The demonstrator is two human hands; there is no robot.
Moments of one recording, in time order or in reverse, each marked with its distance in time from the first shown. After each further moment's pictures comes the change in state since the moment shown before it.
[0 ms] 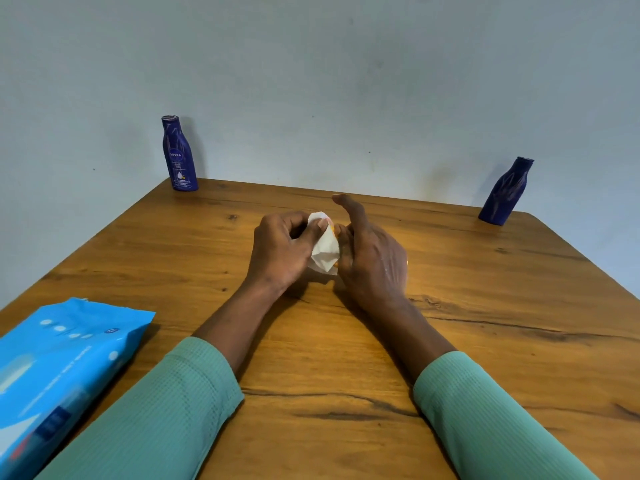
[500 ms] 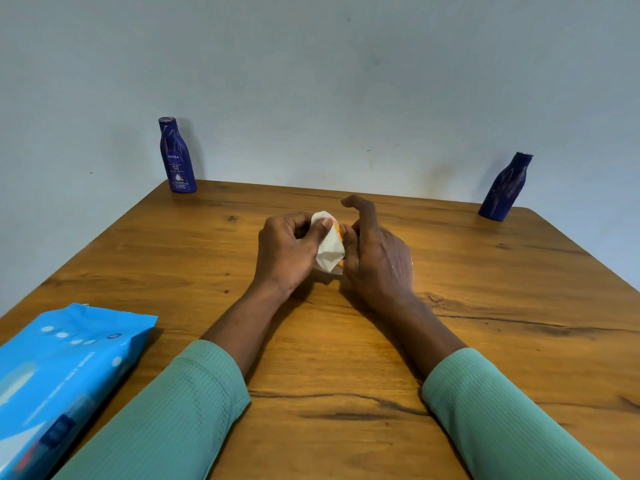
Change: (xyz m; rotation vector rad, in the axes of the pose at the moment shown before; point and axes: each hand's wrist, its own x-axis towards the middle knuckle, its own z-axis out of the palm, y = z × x) left_hand -0.001 0.002 0.006 -0.037 0.012 -0.053; right_hand 0.002 0.009 0.002 0.072 -0.040 -0.022
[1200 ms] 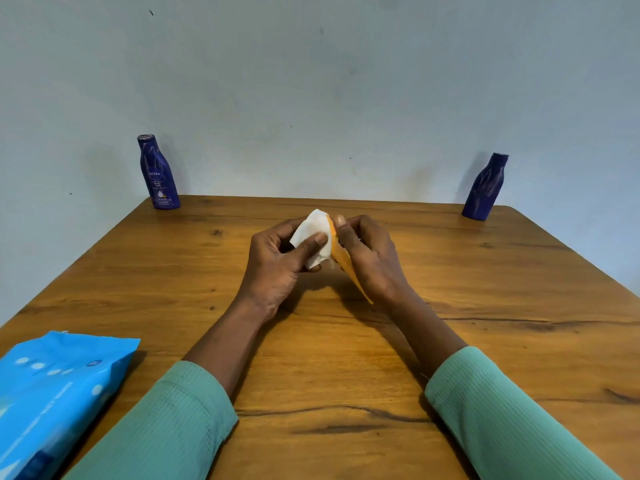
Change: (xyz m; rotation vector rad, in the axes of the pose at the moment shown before) left_hand 0.001 -0.006 0.004 -0.361 -0.166 0.014; right_hand 0.009 0.015 -0.008 0.656 -0.098 0.375
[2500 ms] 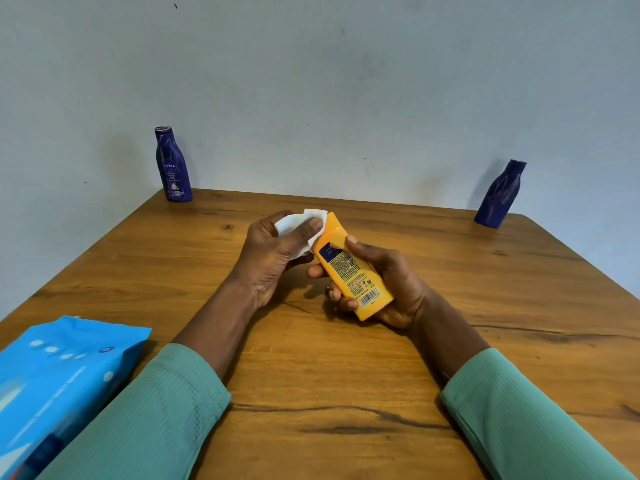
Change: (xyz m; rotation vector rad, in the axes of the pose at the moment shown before) left_hand 0.010 0.011 -0.023 -0.159 0.035 -0.205; right_hand -0.008 0.002 -0.010 0.847 -0.746 0.424
